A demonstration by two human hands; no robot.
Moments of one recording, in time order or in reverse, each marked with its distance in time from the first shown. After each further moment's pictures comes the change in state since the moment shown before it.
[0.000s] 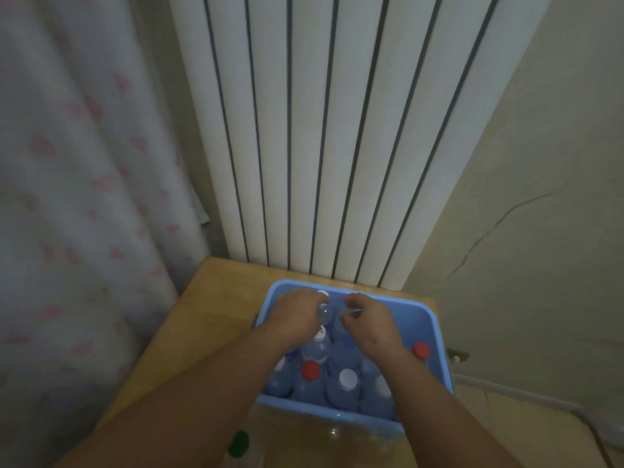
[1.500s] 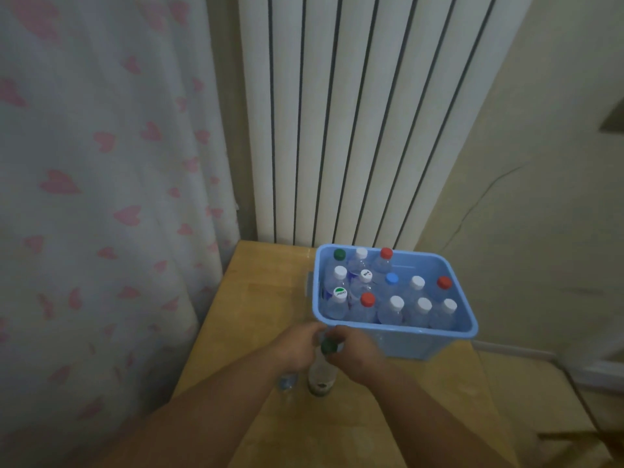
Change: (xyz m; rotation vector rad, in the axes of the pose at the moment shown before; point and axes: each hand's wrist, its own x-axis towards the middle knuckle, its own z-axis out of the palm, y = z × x) left_hand -0.201 -0.112 0.026 -0.365 -0.230 0.044; right_hand -0.183 -0.059 0.147 -0.185 -0.190 0.015
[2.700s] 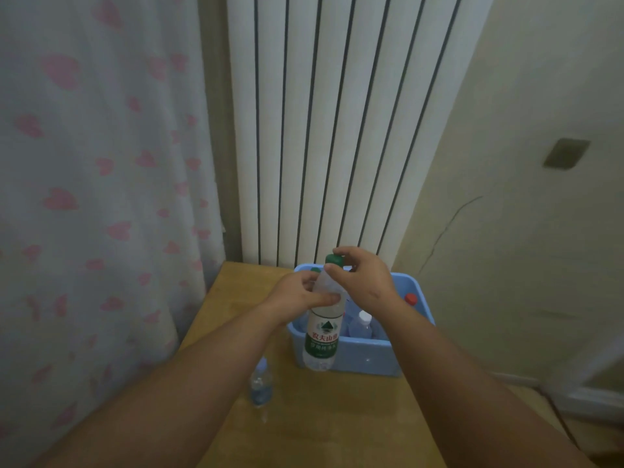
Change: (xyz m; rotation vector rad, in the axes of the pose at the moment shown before) left_hand -0.006 0.108 -0.053 -0.522 0.205 0.100; right_hand -0.036 -0.051 -0.152 0.268 0.447 -0.255
